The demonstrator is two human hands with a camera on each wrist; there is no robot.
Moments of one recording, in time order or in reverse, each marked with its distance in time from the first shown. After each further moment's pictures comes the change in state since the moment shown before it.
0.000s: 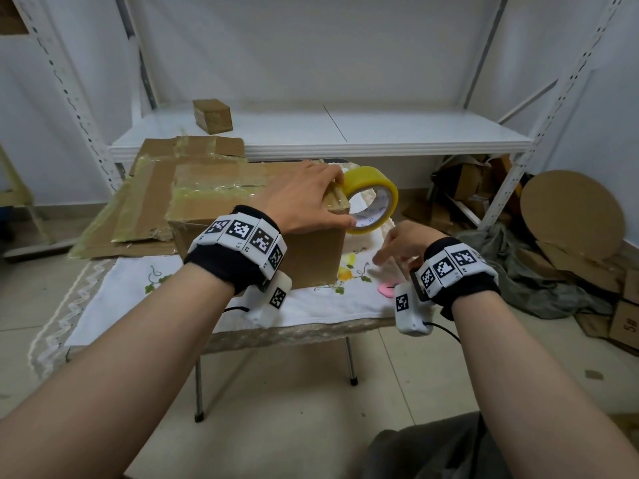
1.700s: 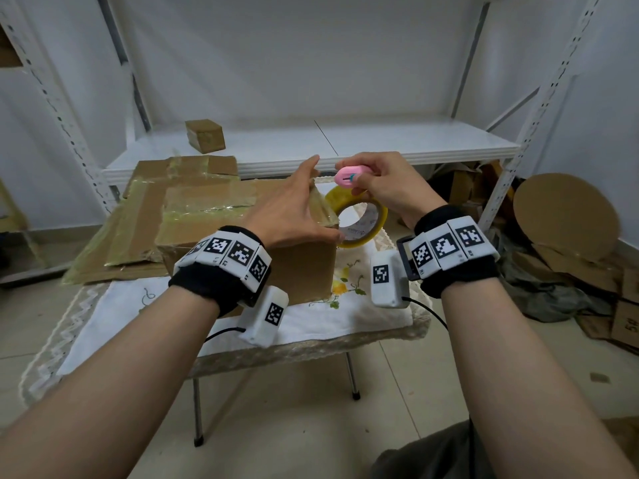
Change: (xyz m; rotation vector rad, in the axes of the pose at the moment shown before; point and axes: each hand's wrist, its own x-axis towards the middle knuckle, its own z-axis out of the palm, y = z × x) left_hand 0.001 -0.001 -0.002 -0.356 0.029 -0.138; right_hand -0.036 -0.058 -0.056 0.550 0.389 -0.574
